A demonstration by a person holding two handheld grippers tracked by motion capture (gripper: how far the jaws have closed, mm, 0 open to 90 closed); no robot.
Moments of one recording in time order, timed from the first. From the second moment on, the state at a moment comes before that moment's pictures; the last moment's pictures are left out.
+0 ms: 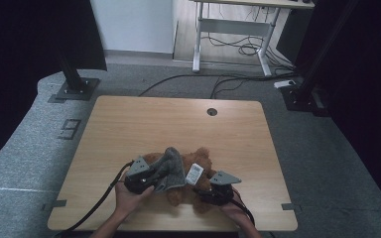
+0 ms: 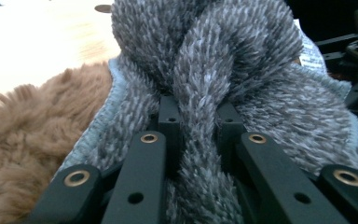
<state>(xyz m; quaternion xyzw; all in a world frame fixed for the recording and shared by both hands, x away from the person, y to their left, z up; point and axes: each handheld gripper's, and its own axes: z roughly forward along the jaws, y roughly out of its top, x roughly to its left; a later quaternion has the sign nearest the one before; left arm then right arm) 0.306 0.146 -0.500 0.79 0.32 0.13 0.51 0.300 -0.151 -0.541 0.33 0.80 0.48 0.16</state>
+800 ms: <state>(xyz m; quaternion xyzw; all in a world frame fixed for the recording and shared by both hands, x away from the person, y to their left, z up) 0.350 0.060 -0.457 0.83 0.30 0.14 0.45 0.309 -0.143 -0.549 0.33 0.80 0.44 0.23</state>
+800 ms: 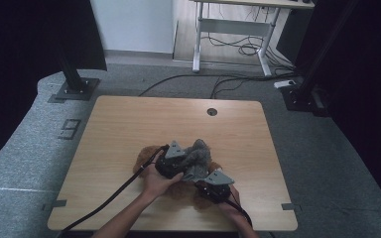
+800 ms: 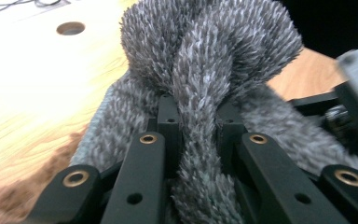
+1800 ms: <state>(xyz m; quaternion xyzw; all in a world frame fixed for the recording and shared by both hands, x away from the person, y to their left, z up) 0.352 0.234 -0.520 0.78 0.46 0.15 0.40 0.306 -0.146 -0.549 0.35 0.80 0.43 0.23</state>
